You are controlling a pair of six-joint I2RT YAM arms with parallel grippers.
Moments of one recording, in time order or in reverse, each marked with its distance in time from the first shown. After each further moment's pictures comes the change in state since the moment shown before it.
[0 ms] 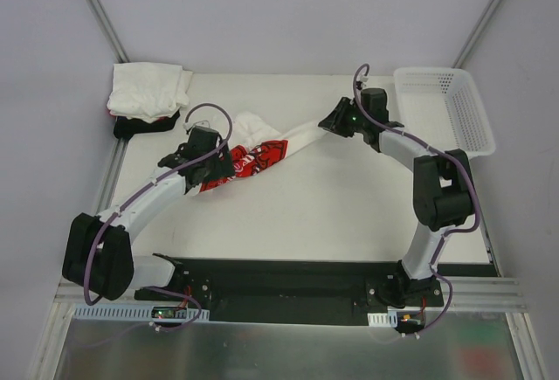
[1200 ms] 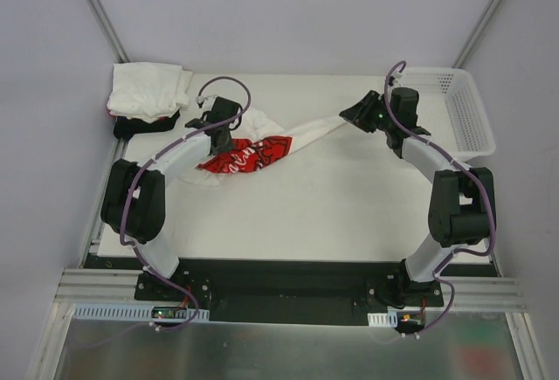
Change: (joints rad) left arm -0.014 0.373 0.323 -0.063 -0.246 -0.053; right arm -0.146 -0.162 -0.118 0.105 -0.071 0.066
